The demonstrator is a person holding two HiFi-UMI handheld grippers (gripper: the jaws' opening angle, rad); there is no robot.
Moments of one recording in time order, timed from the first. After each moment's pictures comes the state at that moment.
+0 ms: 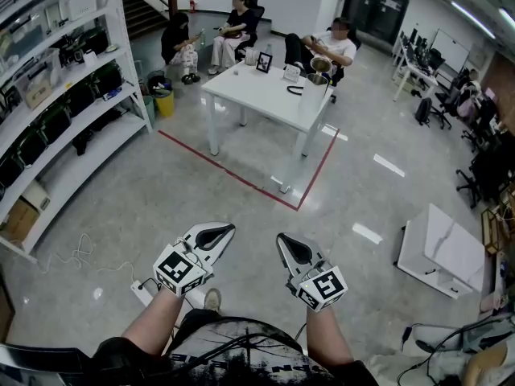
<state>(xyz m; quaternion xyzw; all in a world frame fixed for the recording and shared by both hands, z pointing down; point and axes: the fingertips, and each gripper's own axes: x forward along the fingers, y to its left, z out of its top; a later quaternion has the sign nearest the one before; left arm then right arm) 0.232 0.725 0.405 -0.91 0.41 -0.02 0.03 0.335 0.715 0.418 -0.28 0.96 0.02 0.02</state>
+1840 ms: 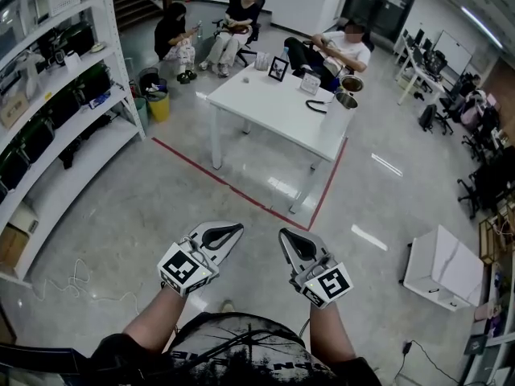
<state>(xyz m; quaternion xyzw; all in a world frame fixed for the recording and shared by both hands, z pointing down) 0.069 0.496 0.407 -0.93 0.37 0.00 0.03 0.153 0.488 0.399 -0.27 0.96 0.05 0.01</state>
